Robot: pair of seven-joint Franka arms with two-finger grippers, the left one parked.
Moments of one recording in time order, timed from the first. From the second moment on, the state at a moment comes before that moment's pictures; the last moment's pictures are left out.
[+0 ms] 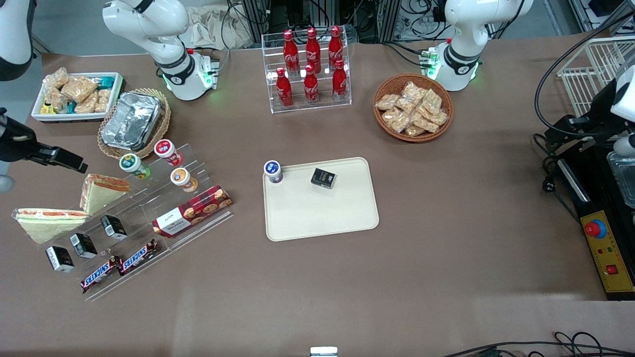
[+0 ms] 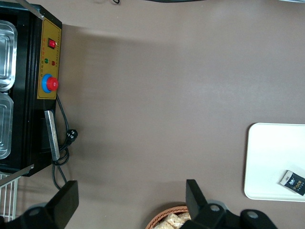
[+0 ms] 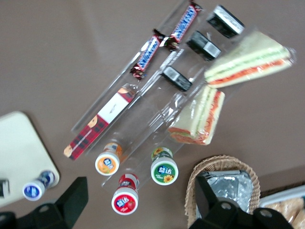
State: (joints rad) arm -0.03 0.03 -0.05 -1.59 0.01 1.56 0.25
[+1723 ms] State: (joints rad) arm -0.10 0.35 -0.34 -1.60 -0.02 1.95 0.78
